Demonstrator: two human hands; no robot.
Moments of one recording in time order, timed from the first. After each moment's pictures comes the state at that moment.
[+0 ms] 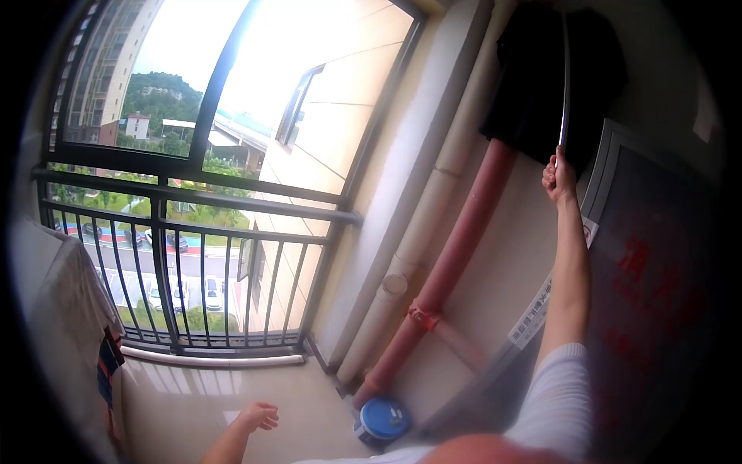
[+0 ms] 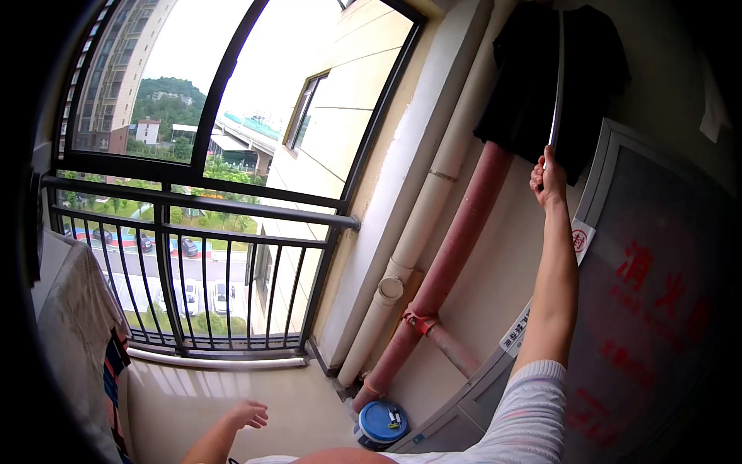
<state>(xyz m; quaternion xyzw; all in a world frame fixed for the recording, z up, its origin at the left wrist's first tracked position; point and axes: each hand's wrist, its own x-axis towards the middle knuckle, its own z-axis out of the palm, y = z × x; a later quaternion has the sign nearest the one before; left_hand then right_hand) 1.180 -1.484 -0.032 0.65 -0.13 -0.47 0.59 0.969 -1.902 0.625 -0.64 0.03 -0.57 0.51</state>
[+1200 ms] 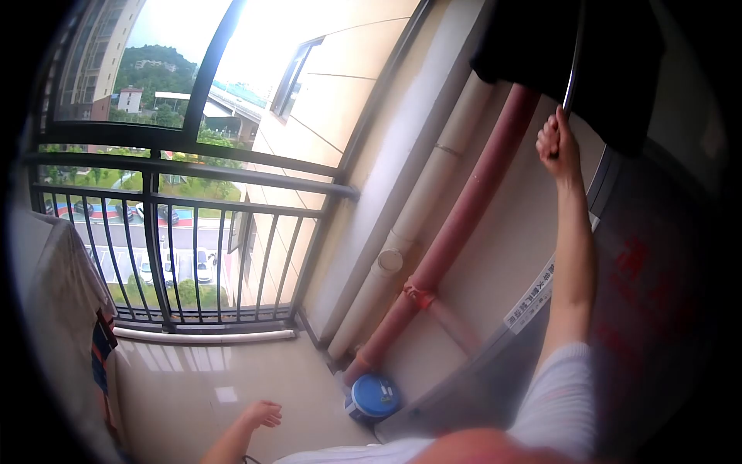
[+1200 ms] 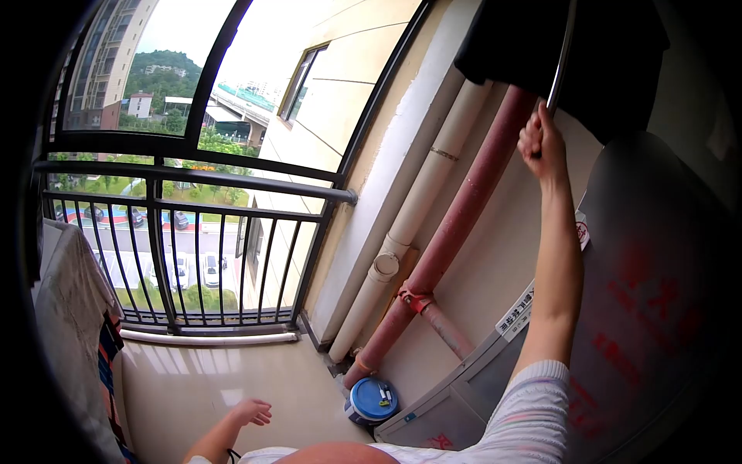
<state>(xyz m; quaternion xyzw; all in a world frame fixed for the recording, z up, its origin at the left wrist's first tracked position) 1.160 -1.484 -0.091 0.62 -0.11 -0.54 0.56 1.000 -1.819 0.630 -0.74 -0.17 -0.37 0.53</state>
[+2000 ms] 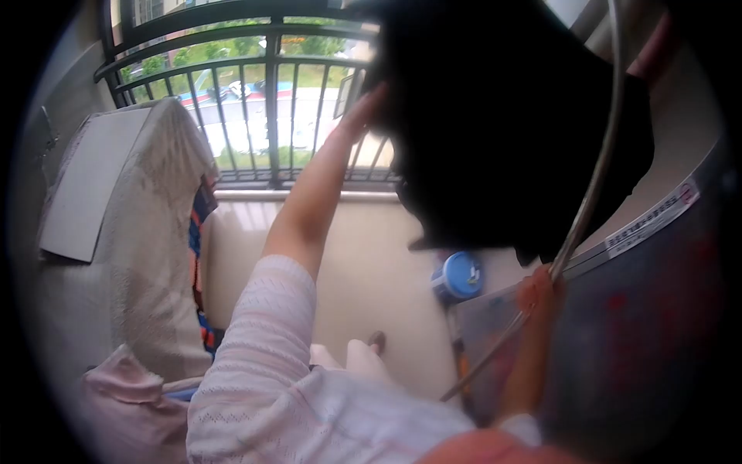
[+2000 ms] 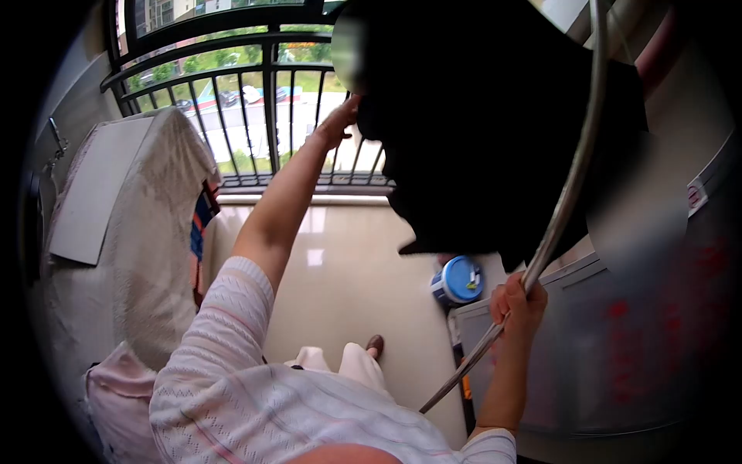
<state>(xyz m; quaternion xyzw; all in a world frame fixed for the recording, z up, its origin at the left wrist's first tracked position) 1.336 -1.456 0.230 0.54 -0.27 -0.27 0.75 0.916 -1.571 0.285 -0.63 0.05 -0.33 0.71</state>
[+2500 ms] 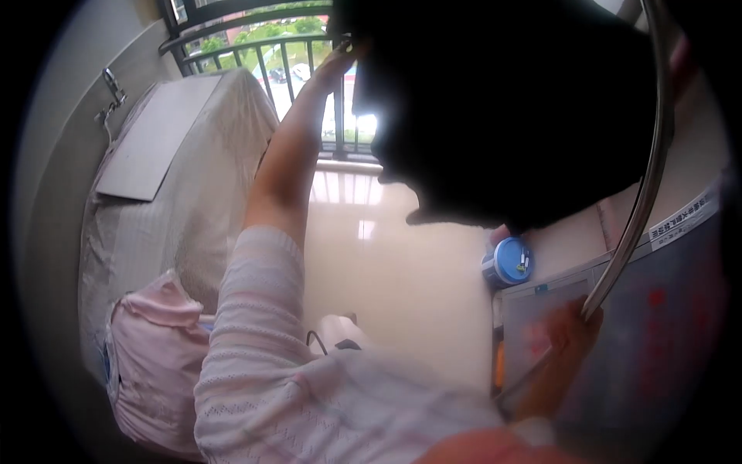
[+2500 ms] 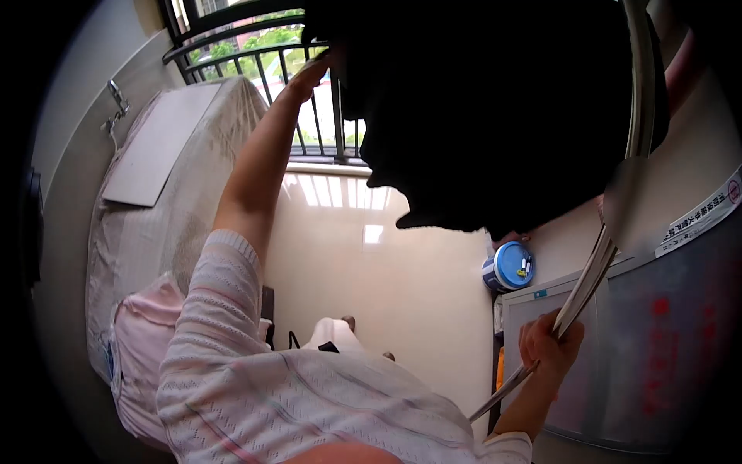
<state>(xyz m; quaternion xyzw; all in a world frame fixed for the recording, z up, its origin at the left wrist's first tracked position) 1.336 -1.277 0.263 0.75 -0.20 -0.06 0.63 0.834 -1.513 0.277 -0.64 -0.06 -0.21 0.74</state>
